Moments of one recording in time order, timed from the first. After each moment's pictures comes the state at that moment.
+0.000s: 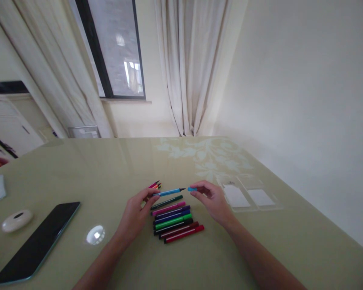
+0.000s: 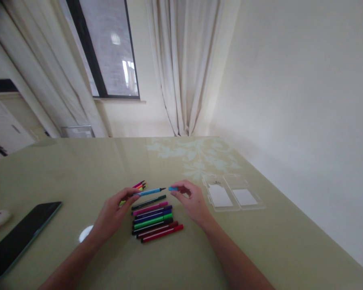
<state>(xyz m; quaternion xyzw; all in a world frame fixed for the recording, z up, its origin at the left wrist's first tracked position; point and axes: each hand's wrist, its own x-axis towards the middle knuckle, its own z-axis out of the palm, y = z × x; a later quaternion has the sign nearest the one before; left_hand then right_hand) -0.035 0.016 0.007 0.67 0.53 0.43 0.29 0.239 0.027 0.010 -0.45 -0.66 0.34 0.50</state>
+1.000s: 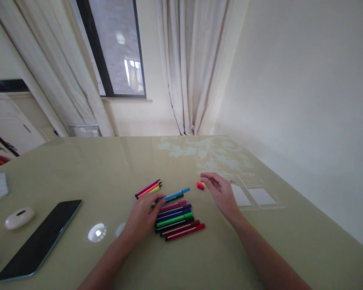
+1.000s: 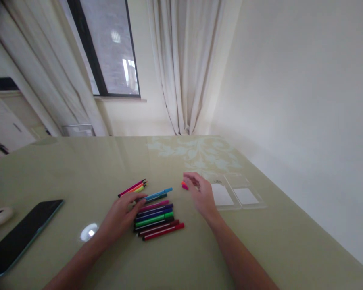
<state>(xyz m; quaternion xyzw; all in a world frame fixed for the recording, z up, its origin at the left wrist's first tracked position) -0.028 0.012 -0.007 0.74 0.53 0.35 0.24 0.257 0.039 0.006 -0.51 -0.62 0.29 0.53</state>
